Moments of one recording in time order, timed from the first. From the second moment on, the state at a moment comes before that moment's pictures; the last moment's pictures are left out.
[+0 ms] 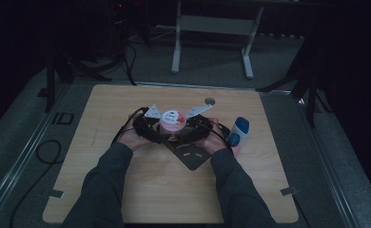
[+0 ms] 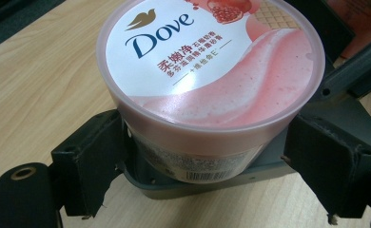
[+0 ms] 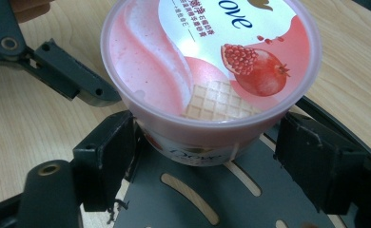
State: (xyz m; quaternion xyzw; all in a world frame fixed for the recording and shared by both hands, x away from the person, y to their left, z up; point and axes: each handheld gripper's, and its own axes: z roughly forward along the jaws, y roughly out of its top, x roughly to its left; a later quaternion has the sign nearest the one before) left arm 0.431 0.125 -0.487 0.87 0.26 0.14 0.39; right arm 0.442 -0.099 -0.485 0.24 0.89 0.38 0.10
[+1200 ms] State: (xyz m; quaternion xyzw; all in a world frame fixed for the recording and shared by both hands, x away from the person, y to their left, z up) left arm 0.441 0.121 -0.510 0.88 0.28 0.13 0.35; right arm 0.454 -0.086 -0.503 0.26 0.90 0.33 0.09
